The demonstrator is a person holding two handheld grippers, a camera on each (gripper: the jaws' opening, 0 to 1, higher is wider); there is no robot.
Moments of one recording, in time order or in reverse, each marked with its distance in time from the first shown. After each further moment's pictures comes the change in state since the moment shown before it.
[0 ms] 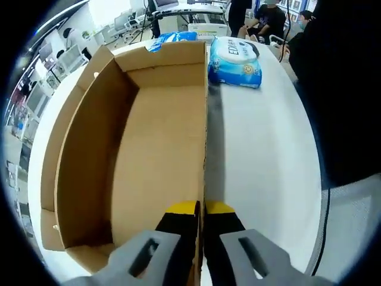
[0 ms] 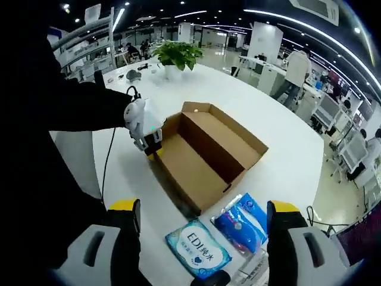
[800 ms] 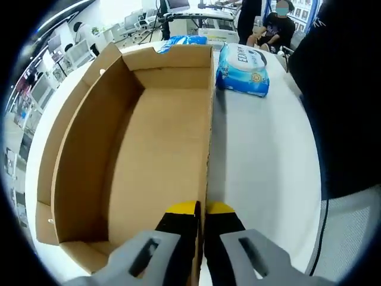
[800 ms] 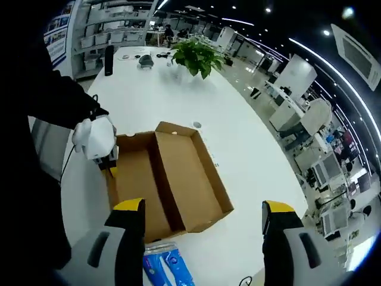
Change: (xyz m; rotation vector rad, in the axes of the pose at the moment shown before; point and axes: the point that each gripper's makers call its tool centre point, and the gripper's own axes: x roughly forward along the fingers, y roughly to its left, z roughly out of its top) left arm 0.001 0.002 0.007 -0.025 -0.044 0.014; right arm 0.076 -0.099 0.123 -0.407 -0.033 -0.015
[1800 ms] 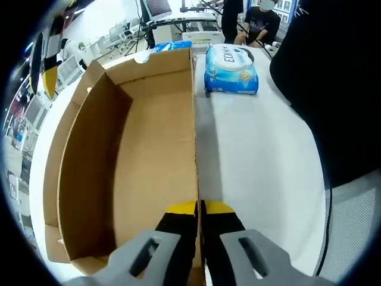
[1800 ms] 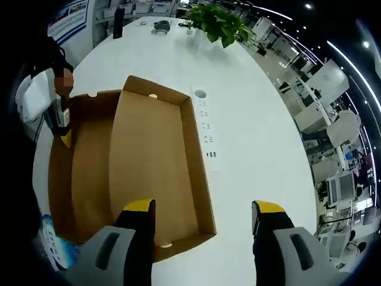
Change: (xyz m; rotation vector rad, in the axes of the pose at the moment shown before) left arm 0.000 0.000 0.002 0.084 -0.016 -0.032; right arm 0.166 -0.047 -0.053 -0.132 0.187 0.191
